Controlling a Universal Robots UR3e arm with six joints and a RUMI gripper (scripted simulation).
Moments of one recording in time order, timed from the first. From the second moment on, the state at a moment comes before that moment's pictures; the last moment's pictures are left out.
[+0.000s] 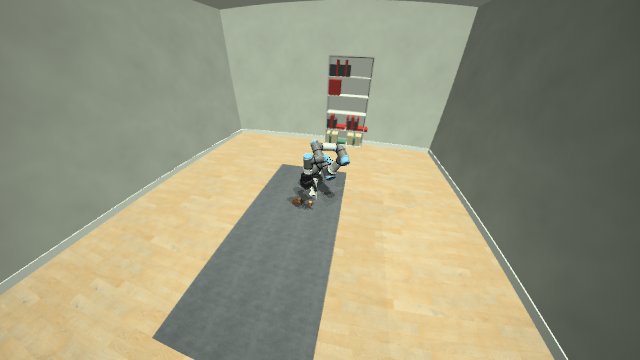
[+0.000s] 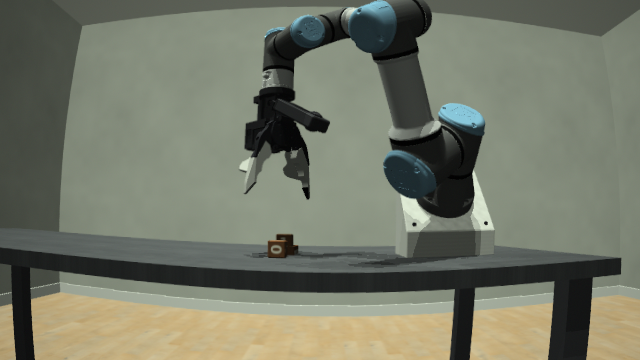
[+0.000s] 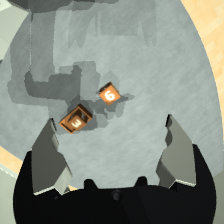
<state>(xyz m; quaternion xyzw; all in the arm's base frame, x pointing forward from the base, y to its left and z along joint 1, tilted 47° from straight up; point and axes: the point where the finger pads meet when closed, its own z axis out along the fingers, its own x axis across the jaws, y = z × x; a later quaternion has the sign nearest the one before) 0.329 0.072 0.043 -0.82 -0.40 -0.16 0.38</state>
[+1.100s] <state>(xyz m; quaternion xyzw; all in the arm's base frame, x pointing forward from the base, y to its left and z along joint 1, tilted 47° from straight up) 0.331 0.074 0.038 -0.91 -0.04 0.01 0.41</state>
